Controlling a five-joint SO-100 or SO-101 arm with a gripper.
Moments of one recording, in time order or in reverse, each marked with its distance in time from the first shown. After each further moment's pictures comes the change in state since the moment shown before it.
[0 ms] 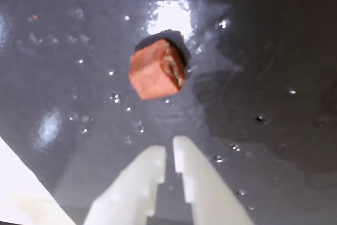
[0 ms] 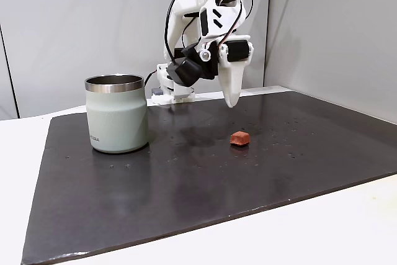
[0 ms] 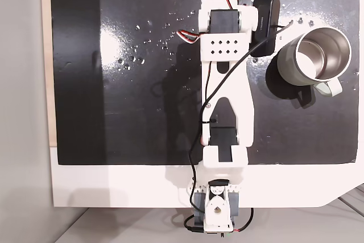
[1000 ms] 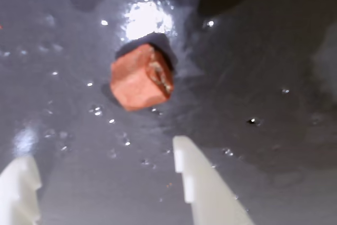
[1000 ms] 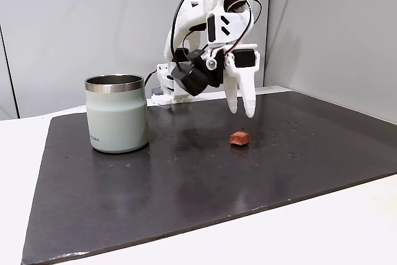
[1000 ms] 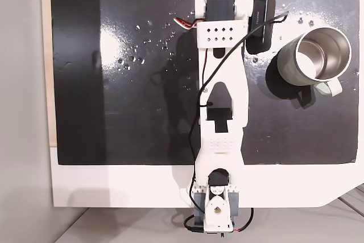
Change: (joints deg) arm -1.1 -15.8 -22.4 13.0 0.9
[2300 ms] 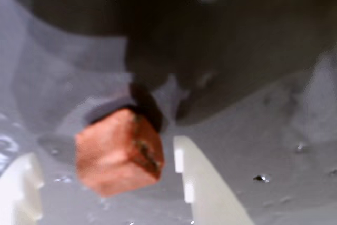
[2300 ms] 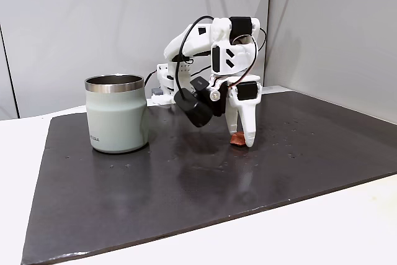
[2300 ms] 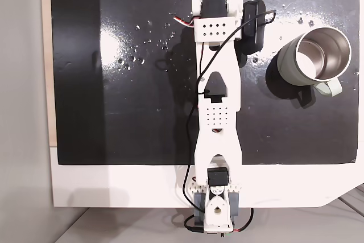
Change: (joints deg) arm -0.4 -24.3 -26.3 8.3 -0.5
